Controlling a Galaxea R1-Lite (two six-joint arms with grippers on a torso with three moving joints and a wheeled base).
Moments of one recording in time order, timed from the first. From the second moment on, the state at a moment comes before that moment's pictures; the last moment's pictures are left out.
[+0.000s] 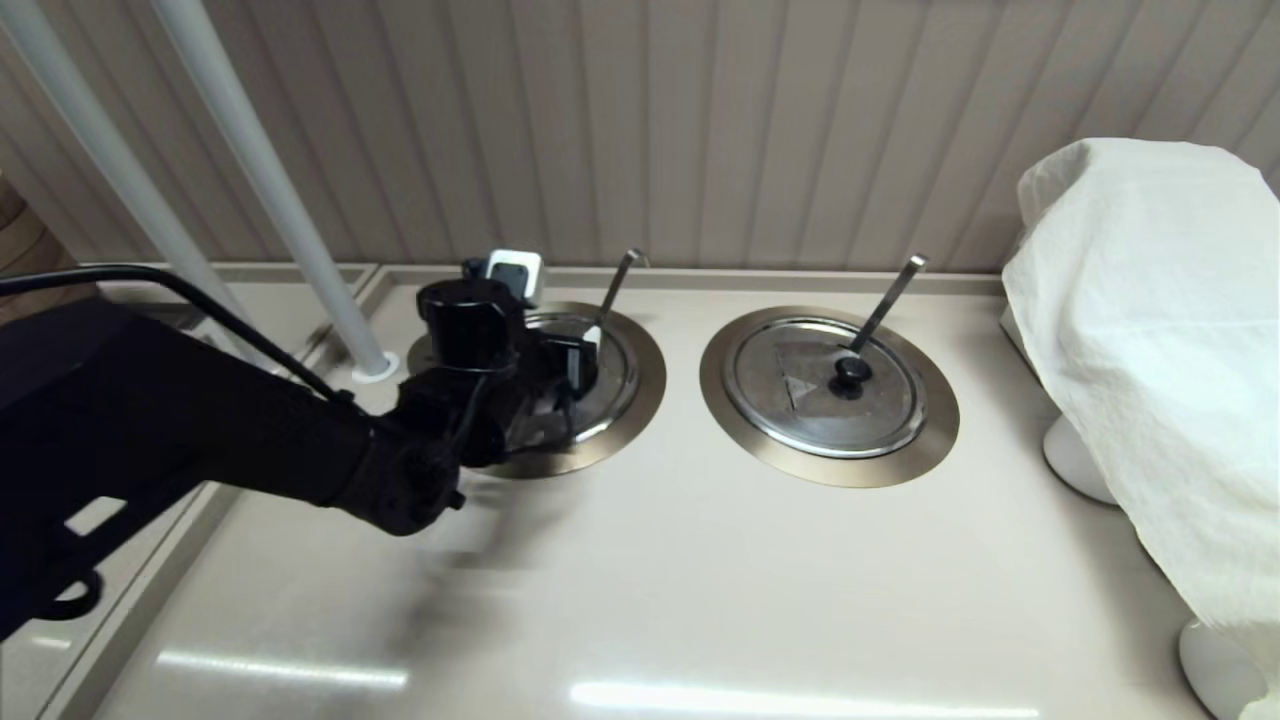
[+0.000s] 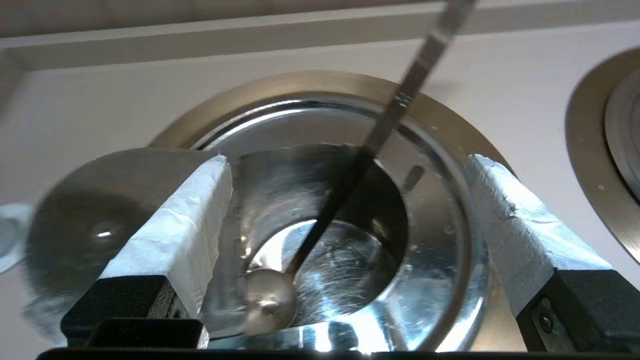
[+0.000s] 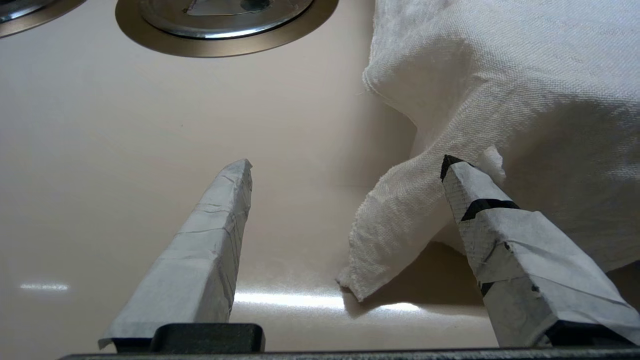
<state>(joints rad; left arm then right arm) -0.49 2.04 -1.14 -0.87 0.36 0.04 0.00 0.00 0.00 0.00 0.00 0.00</state>
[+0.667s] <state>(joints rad) -0.22 1.80 -0.81 -0.81 0.36 -0.59 0.00 0.00 0.00 0.00 0.00 0.00</state>
